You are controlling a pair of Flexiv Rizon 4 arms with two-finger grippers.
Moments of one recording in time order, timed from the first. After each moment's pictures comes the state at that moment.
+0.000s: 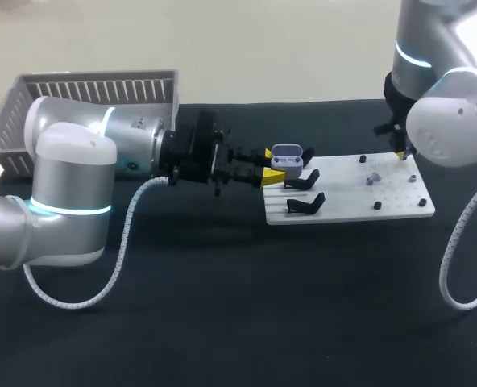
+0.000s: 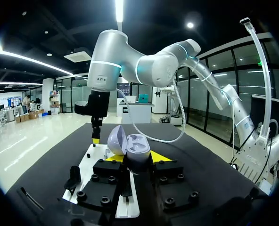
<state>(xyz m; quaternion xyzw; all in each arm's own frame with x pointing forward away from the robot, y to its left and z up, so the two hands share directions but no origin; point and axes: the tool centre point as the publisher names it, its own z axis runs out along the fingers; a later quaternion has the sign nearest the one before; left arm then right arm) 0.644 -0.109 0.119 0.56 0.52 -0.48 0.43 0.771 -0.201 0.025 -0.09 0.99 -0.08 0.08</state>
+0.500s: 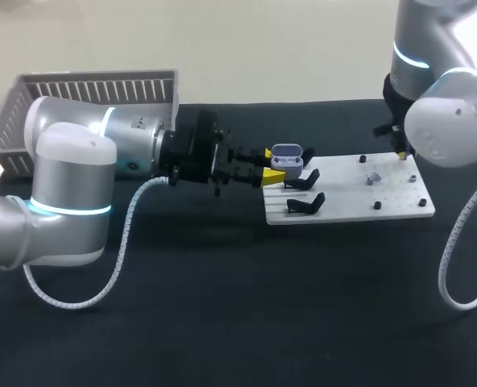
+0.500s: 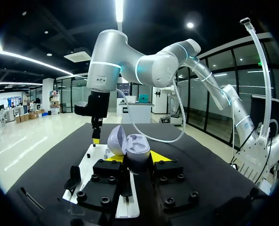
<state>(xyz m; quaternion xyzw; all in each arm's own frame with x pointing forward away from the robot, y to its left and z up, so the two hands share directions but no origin) 0.644 -0.109 0.119 0.56 0.52 -0.48 0.43 0.770 -0.201 0.024 -0.09 0.99 -0.08 0.08</state>
